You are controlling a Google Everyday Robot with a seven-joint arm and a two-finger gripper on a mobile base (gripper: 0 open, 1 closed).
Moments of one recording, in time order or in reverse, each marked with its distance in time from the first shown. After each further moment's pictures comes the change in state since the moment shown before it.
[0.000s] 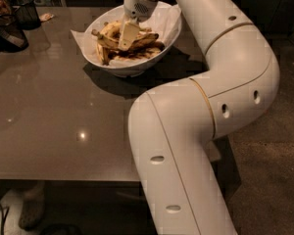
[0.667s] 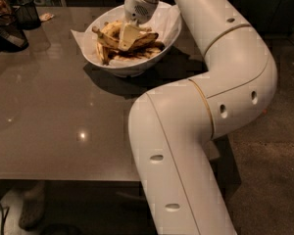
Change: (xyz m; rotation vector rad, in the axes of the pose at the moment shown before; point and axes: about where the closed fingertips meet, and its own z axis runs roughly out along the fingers) arm 0.003 0.000 0.006 -0.013 -0.001 0.007
